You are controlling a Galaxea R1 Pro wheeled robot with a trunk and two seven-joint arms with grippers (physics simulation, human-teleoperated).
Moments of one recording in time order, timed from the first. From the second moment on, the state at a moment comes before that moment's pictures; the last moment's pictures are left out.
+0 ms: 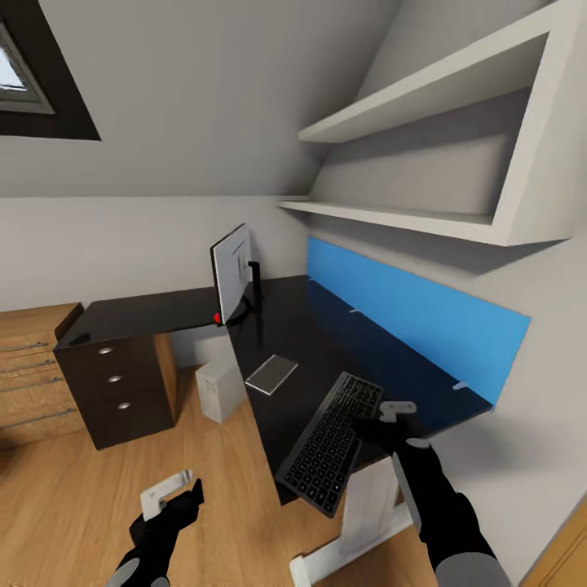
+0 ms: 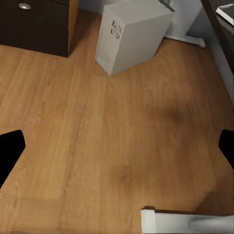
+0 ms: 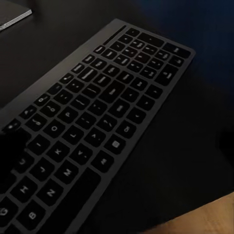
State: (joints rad) left arm 0.04 0.00 -0.16 -1.56 0.47 0.27 0.55; right arm -0.47 0.10 -0.10 -1.06 0.15 0.43 0.08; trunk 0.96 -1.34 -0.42
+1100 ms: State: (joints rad) left arm 0.04 0.00 -0.17 -1.54 0.47 0.27 0.54; right arm -0.47 0.10 -0.10 -1.06 0.15 0.43 0.08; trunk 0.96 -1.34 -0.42
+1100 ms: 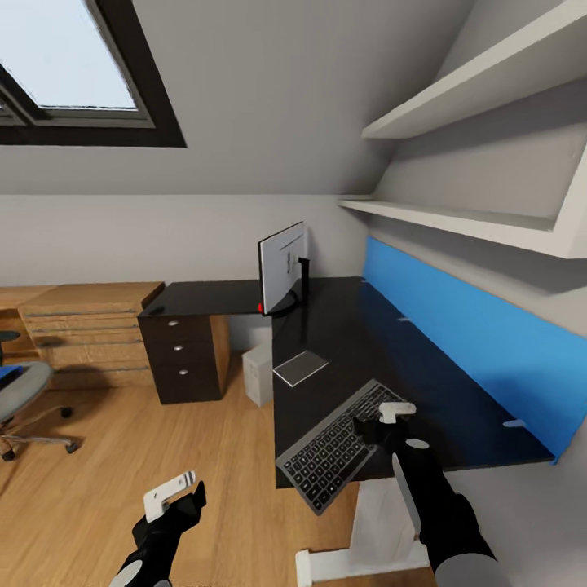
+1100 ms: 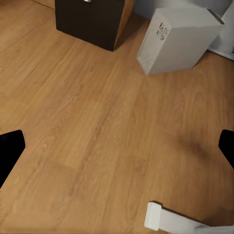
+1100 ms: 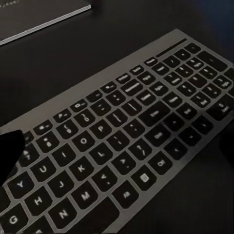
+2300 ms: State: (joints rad) left arm 0.04 0.00 -0.27 -1.54 0.46 0.26 0.55; right arm -0.47 0.09 -0.10 -1.06 0.16 0.42 0.08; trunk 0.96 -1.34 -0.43
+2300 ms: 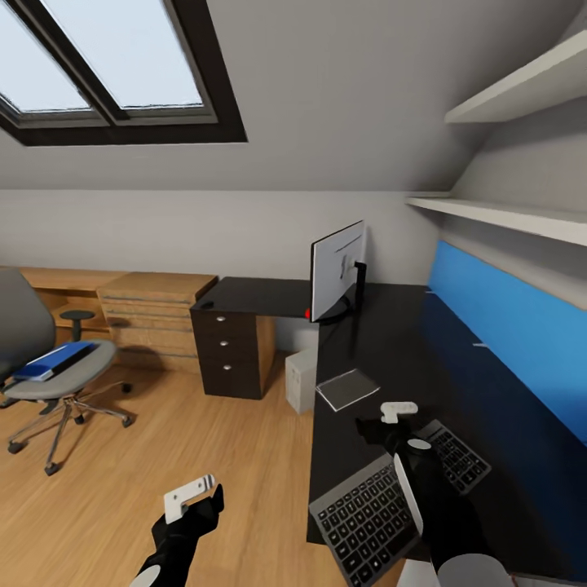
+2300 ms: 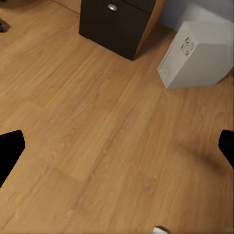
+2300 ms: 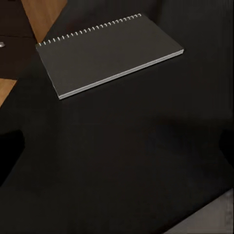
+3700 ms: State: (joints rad) left arm 0.04 0.00 -0.28 -1.60 0.46 0.26 0.55; right arm -0.83 -0.03 -0.11 -0.58 0.15 0.34 0.08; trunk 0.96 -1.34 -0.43
